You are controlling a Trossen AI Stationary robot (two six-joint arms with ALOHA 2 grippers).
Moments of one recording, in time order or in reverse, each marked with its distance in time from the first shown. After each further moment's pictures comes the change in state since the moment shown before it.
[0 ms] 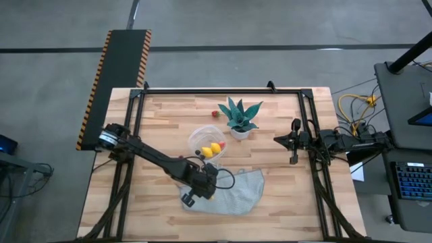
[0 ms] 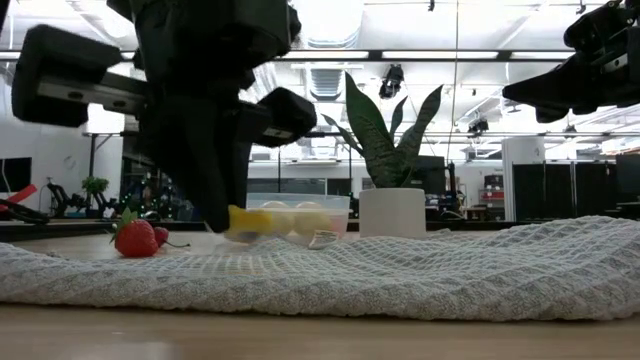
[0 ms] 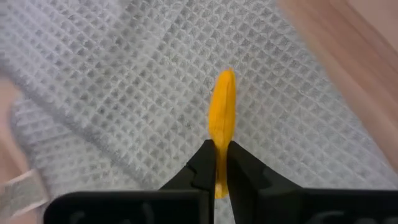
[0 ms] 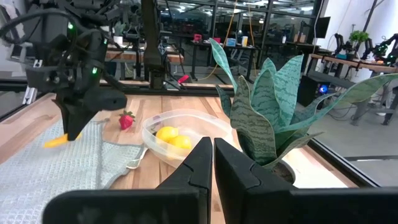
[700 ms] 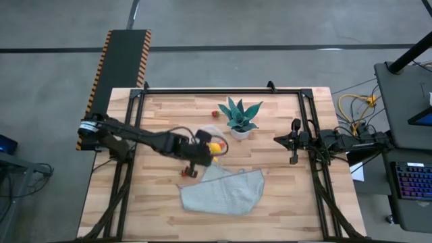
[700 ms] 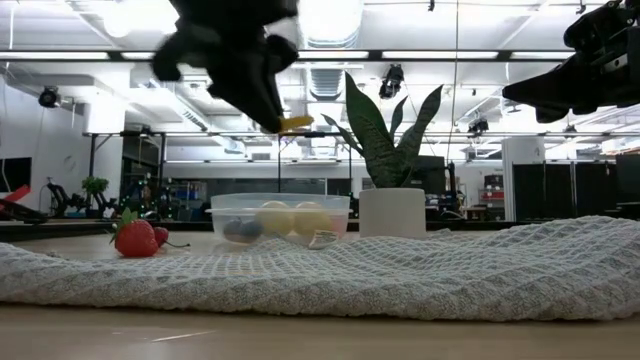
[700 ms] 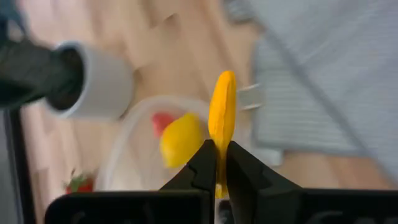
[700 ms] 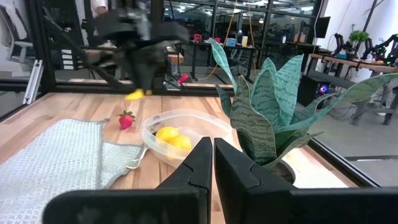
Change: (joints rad) left arm 0.189 -0.266 -0.007 -0.142 -0.319 0.053; right arm 0.000 0.000 0.000 0.000 0.000 0.001
